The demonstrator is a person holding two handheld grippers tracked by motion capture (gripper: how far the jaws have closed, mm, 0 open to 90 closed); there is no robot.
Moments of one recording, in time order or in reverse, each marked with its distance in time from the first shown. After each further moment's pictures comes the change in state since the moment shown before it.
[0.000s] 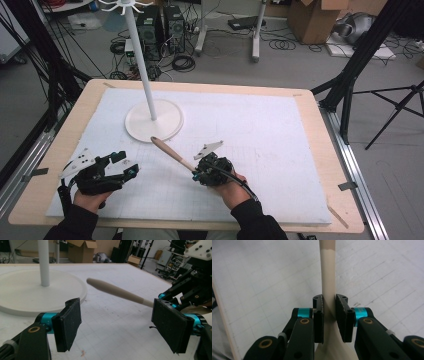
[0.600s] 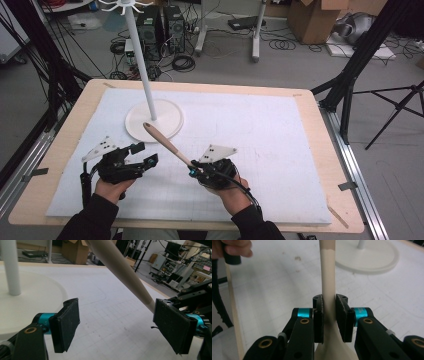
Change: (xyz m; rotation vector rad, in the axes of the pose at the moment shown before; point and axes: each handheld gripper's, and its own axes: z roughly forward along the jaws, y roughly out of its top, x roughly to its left) left arm -0.024 0.029 0.051 0.014 -0.034 -0.092; right arm 0.015 -0.003 -0.025 -0.278 -0.016 -0.060
